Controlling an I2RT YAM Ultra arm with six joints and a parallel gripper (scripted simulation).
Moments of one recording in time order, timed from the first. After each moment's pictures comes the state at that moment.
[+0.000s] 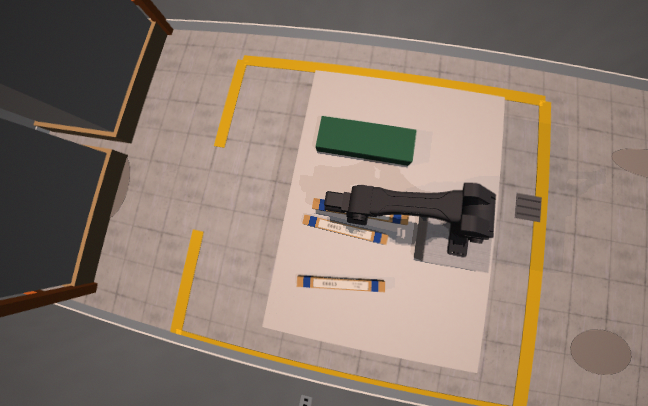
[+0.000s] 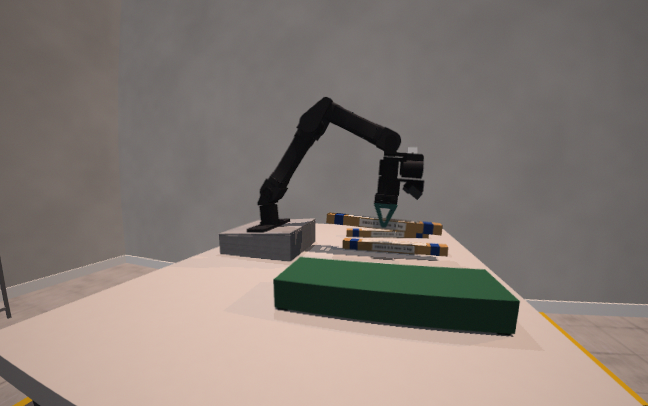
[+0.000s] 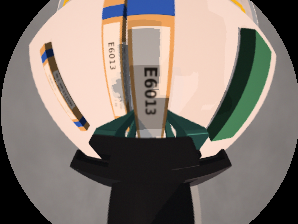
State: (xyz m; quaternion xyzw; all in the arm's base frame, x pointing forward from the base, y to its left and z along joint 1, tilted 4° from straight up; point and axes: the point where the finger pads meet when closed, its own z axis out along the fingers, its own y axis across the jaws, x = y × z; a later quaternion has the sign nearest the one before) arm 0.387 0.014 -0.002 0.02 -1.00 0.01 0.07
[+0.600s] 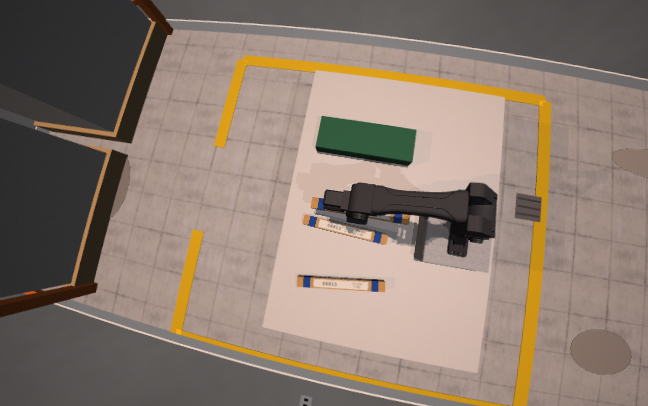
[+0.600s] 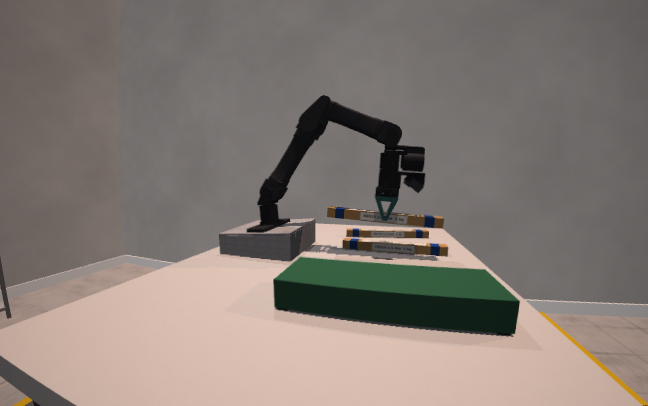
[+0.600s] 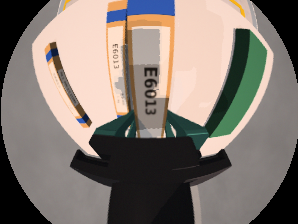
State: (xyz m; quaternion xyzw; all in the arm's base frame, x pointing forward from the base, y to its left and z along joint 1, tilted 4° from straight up) arm 0.391 0.014 0.018 0.02 -1.00 0.01 0.07
